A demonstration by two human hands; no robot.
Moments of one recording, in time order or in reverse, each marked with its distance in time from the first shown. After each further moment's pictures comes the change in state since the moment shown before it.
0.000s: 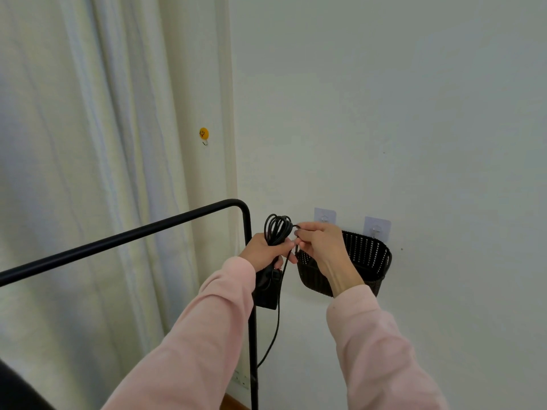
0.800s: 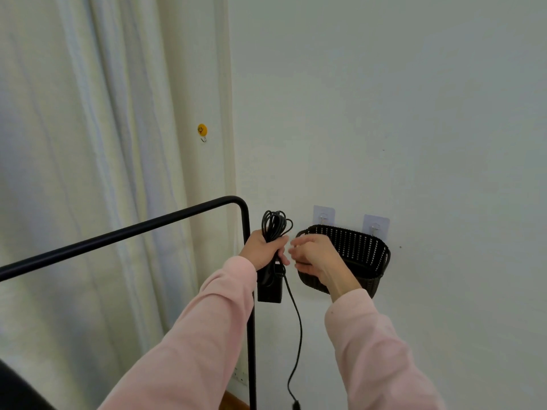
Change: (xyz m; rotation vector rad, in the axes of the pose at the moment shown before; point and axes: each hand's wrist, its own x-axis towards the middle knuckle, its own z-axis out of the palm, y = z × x) left_hand 0.008 -0.009 0.005 0.013 0.160 -0.020; right_hand -0.002 0.017 -0.004 -0.310 -0.051 0.196
